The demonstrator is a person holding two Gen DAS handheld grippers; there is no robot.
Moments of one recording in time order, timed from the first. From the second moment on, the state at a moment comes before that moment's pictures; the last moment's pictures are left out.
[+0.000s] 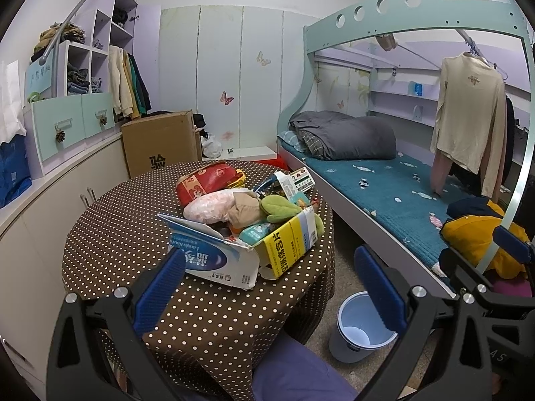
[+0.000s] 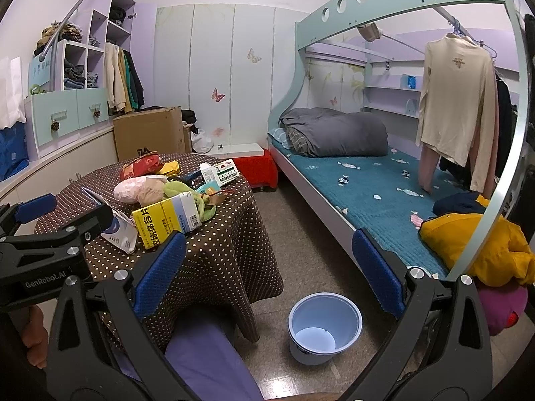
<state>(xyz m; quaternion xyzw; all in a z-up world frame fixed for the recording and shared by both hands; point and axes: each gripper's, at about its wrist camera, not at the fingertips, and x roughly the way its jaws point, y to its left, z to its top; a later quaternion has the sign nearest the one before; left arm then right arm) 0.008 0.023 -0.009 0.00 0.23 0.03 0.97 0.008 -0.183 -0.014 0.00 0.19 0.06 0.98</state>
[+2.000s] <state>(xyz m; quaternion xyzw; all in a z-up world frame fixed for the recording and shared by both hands) 0.141 0.152 -0.051 -0.19 0.31 -0.04 0.93 0.136 -0.092 -0.054 -0.04 0.32 0.13 0.94</state>
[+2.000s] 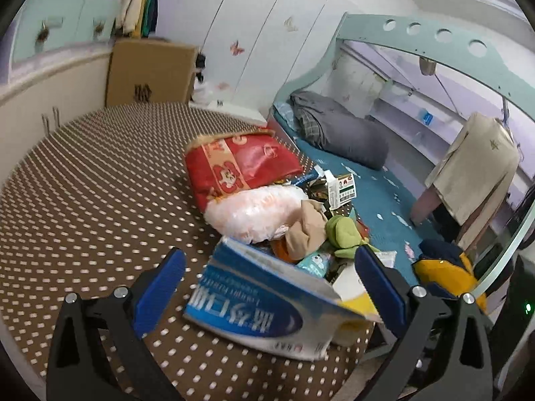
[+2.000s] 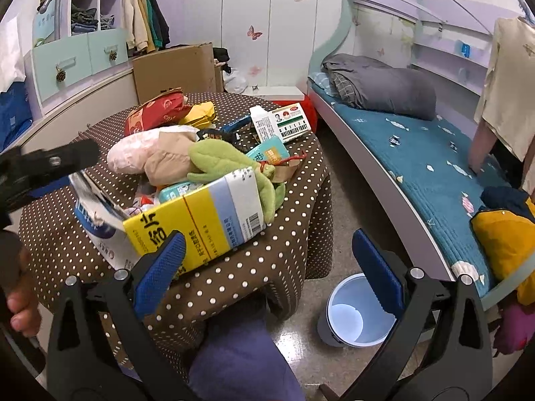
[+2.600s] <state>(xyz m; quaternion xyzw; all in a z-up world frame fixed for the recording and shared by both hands) 0.124 0.175 -0.049 -0.19 0.29 -0.02 0.94 0.151 -0.095 -0.041 0.00 0.32 0.13 0.94</state>
